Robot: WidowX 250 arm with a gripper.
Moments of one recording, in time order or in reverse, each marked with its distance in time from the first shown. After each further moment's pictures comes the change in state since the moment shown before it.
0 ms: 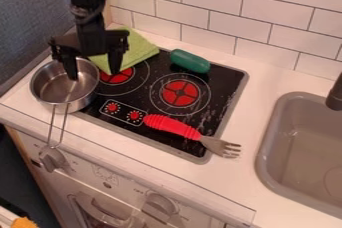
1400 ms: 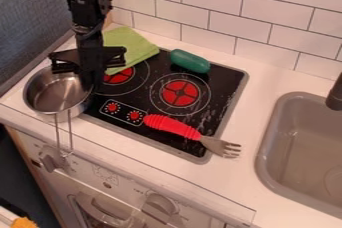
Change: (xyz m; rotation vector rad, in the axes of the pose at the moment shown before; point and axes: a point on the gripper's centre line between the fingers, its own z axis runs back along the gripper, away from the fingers) arm -0.001 -0.007 -0.025 -0.041 -0.061 -0.002
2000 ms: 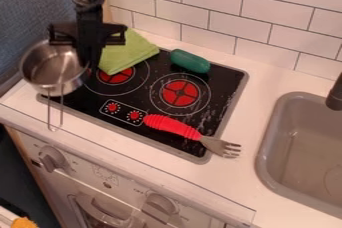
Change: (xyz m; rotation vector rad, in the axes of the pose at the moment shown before) arm -0.021 0.002 0.036 -0.050 0.077 -0.085
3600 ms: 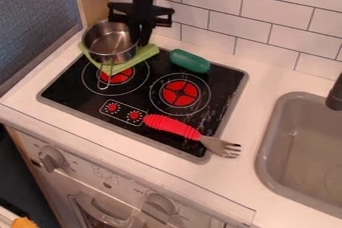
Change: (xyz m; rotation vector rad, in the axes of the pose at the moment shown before) arm -0.058 0.087 -0.019 0.033 -0.044 -0.173
